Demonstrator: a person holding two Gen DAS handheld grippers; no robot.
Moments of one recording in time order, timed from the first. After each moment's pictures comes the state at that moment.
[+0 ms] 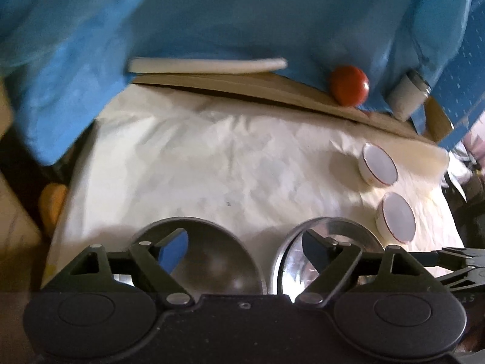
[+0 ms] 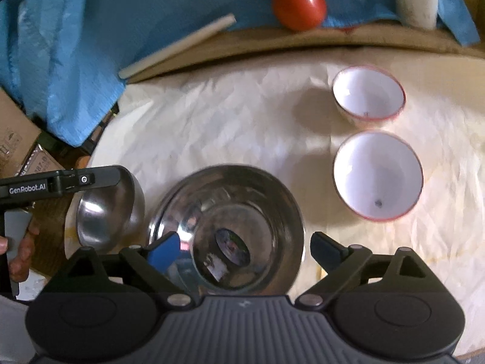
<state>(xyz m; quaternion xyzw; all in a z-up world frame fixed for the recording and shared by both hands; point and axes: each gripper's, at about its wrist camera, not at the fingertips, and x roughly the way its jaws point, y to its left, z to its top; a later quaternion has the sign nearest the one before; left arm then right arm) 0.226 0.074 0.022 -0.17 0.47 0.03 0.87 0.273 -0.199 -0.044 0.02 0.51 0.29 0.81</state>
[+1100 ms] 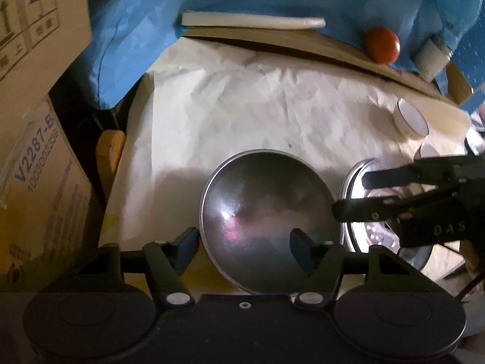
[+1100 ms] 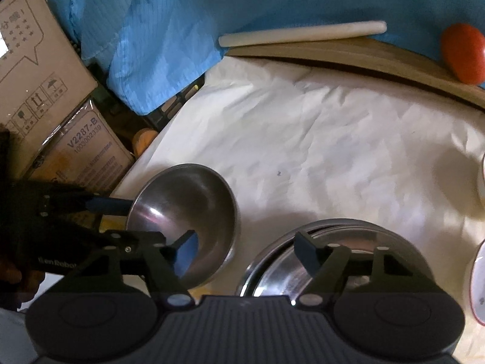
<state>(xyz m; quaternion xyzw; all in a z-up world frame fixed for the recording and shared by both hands) 0.185 0.113 -0.001 -0.13 0.54 0.03 0.83 0.276 -0.062 -0.049 -0.06 0.50 0.40 0.77</state>
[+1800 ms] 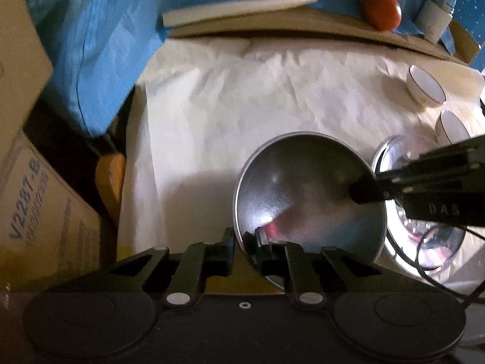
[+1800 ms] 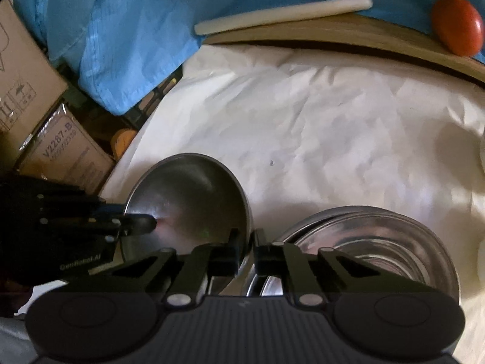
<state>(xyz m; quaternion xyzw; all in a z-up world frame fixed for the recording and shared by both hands) 0.211 0.112 -0.015 -0.04 0.56 0.03 0.83 0.278 -0.058 -0.061 -0.04 0.52 0.35 0.78</state>
